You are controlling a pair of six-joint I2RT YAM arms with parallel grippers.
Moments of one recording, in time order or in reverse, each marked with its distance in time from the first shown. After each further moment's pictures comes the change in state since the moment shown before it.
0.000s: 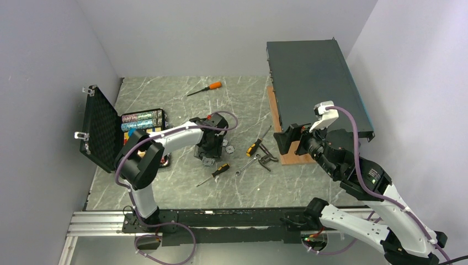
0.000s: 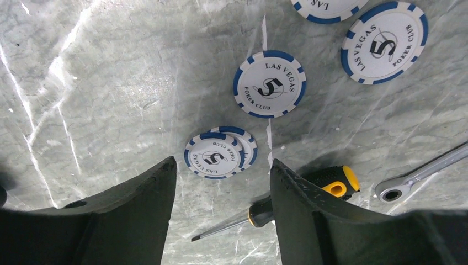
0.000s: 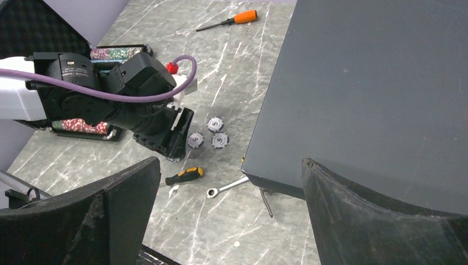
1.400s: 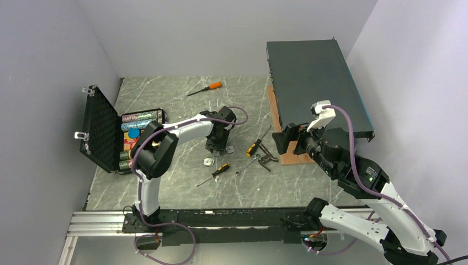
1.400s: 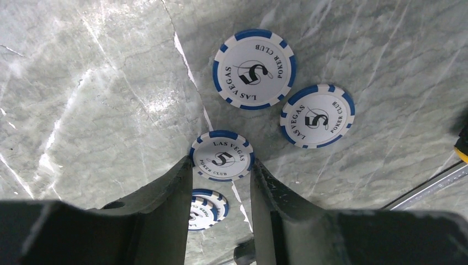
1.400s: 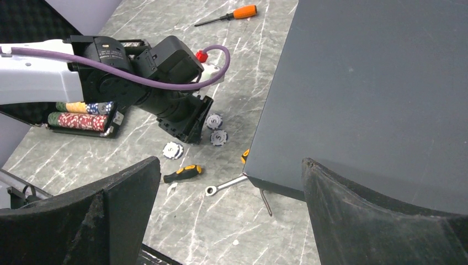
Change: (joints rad) left arm 0.004 0.184 0.200 0.003 0.027 0.128; right arm 0.000 0.017 0.000 0.000 -0.004 -0.002
